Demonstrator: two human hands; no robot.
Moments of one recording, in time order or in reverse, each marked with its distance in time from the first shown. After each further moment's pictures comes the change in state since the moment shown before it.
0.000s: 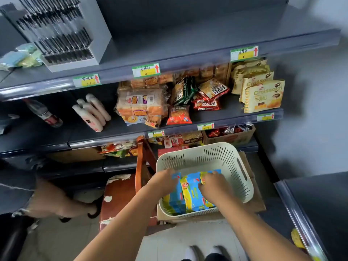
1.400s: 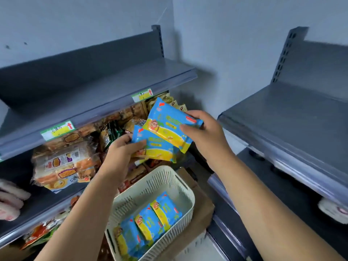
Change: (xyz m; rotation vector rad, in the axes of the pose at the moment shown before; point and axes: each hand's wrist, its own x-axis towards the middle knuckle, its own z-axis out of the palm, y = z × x) left_hand -0.046 0.175 -0.109 -1.079 -0.087 0.499; right_hand -0.126 0.059 -0.228 1.254 0.830 -0.178
